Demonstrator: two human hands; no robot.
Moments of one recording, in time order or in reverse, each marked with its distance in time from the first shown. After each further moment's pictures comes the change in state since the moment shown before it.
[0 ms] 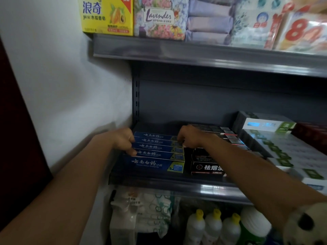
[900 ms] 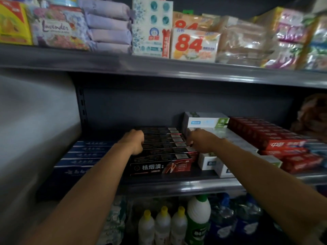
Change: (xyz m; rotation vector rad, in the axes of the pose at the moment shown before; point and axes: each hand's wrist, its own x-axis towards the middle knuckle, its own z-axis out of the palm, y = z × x) left_hand 0.029 0.220 0.049 0.133 0.261 0.118; right_hand -0.163 0.156 -0.025 -0.162 0.069 0.234
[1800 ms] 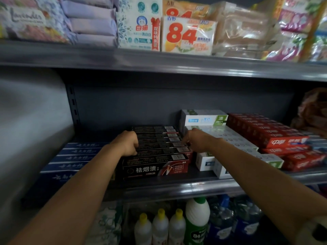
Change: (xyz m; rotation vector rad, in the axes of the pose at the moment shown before) left_hand 0.027 -0.015 0.014 -0.029 -0.080 0.028; right_hand 0.015 0.014 0.015 0.098 -0.004 -0.037
